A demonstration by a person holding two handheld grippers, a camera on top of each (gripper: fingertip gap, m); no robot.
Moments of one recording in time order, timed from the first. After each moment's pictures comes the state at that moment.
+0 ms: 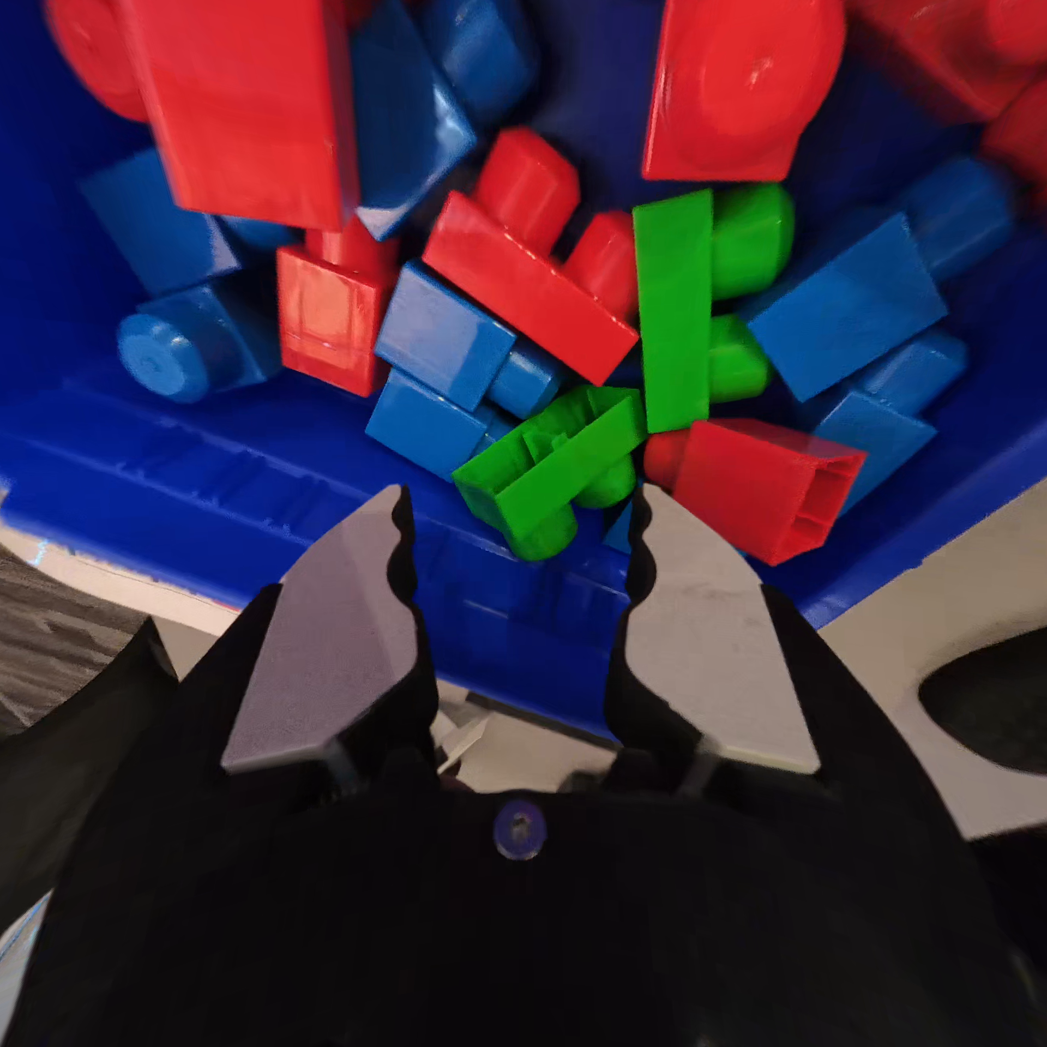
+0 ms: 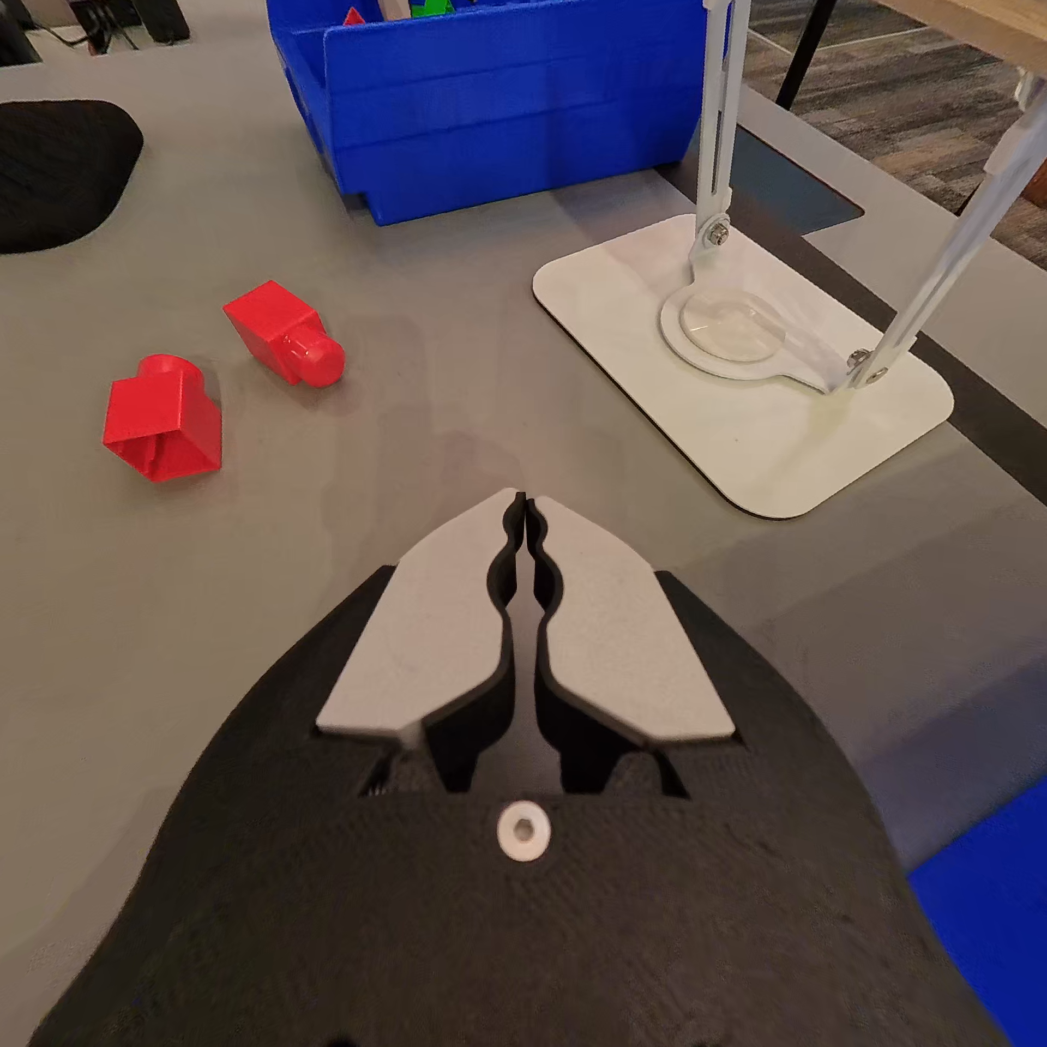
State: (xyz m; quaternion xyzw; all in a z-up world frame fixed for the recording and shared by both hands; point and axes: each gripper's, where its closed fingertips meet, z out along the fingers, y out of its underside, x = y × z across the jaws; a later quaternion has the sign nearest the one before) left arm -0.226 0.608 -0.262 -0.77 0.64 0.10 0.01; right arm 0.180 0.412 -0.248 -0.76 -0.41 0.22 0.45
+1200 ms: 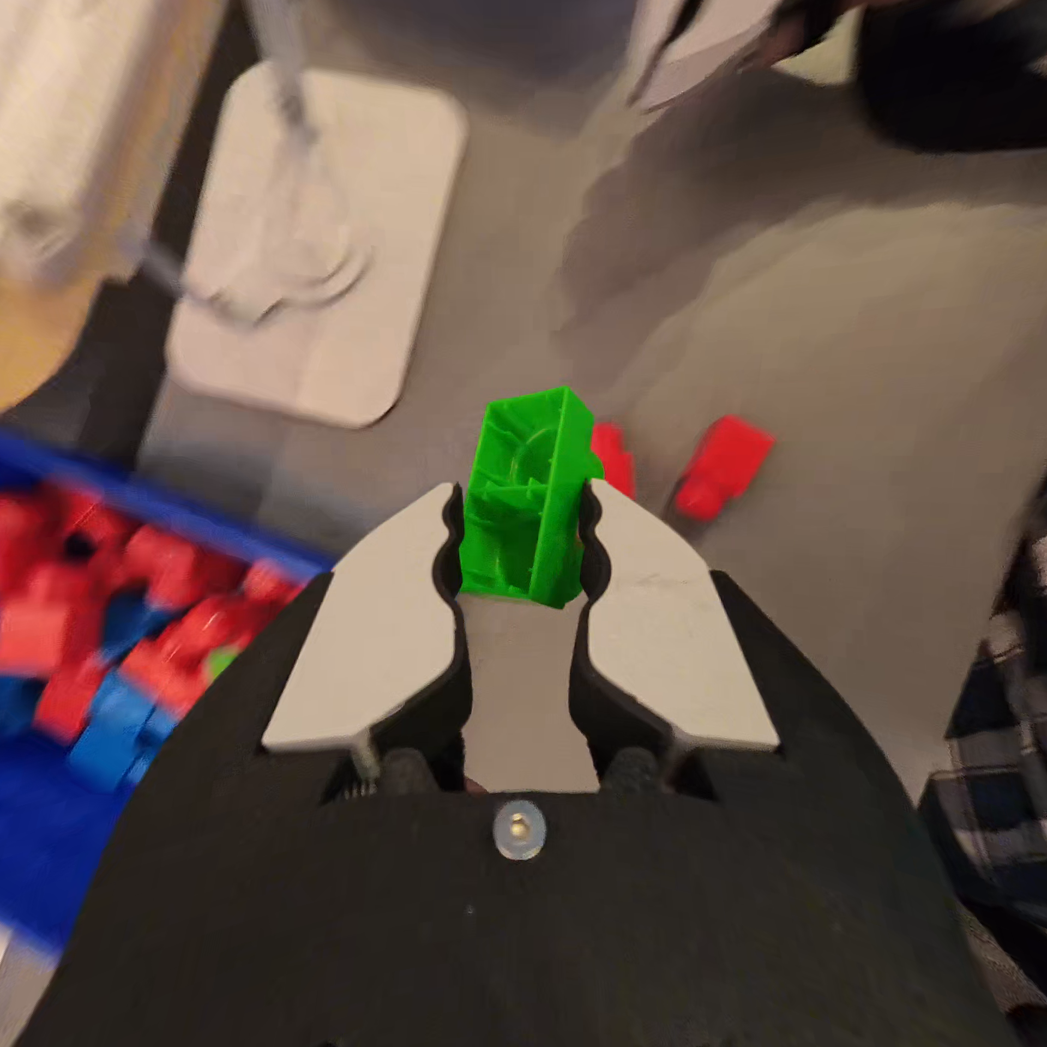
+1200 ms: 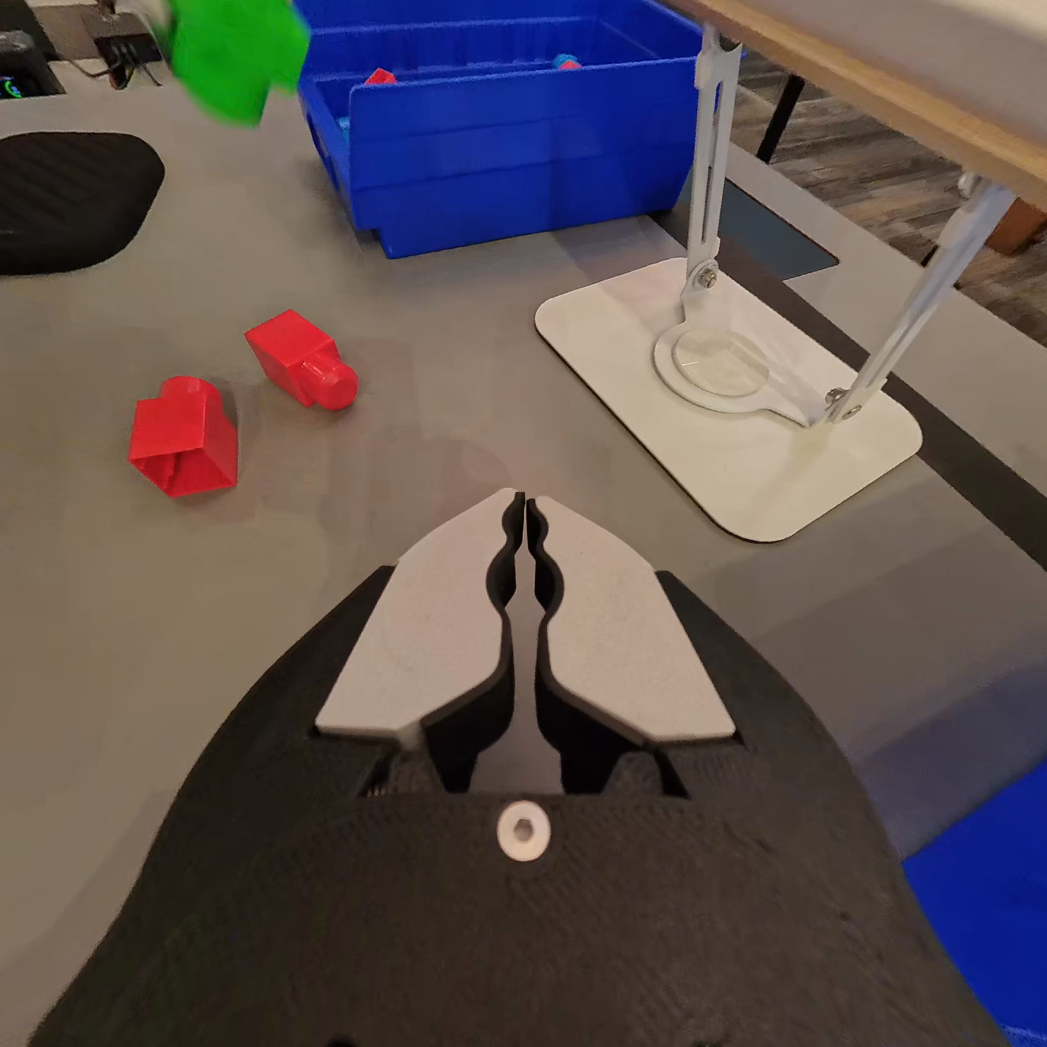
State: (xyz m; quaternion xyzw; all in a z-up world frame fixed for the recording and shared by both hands) left arm -0.012 0.414 -0.165 -0.73 0.61 -0.16 0.24; right arm 0.177 0.408 -0.234 -0.75 -0.41 0.22 0.47
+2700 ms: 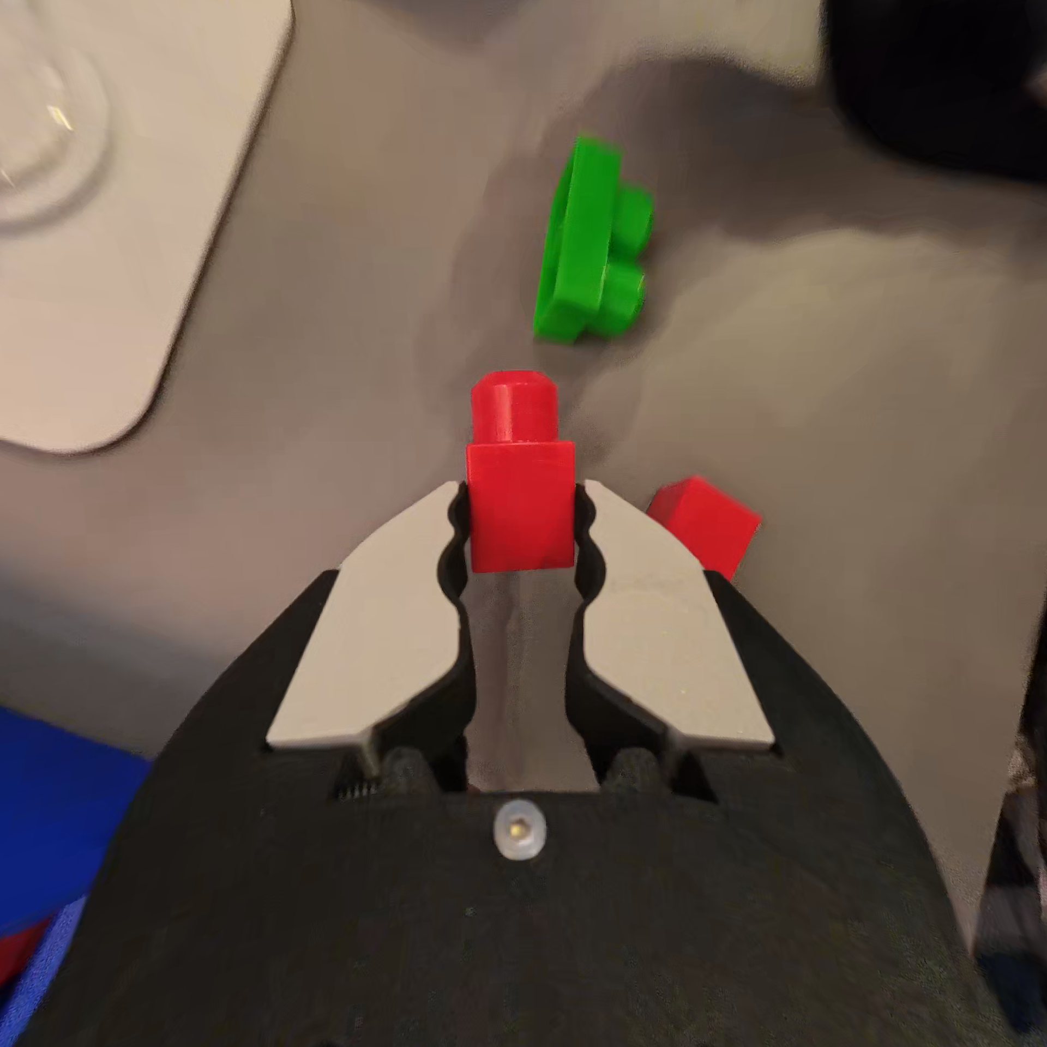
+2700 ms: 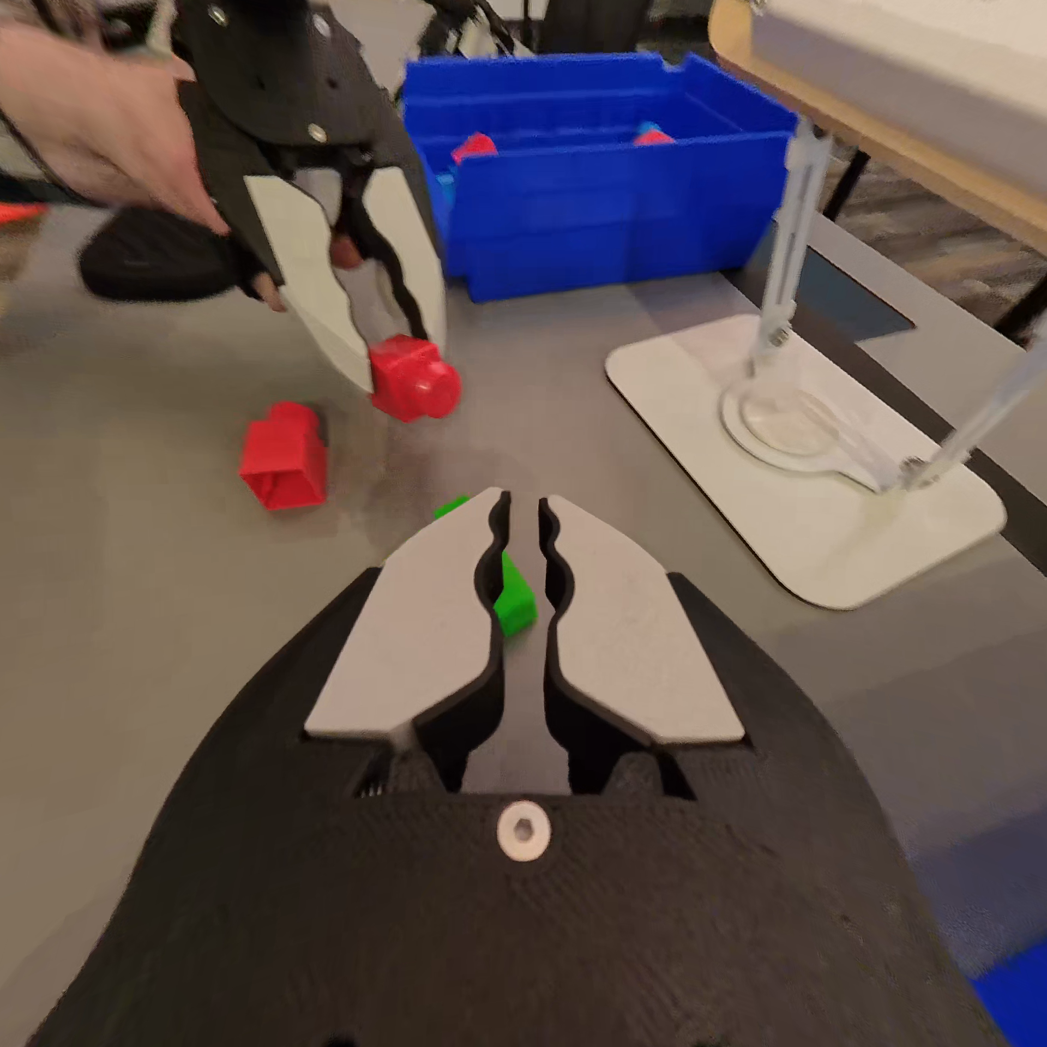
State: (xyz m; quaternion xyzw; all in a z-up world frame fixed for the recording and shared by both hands) left arm 0.037 0.379 -0.269 -0.75 0.57 -0.25 0.22; right arm 0.156 0.388 -0.220 -0.71 -0.44 0.27 0.48
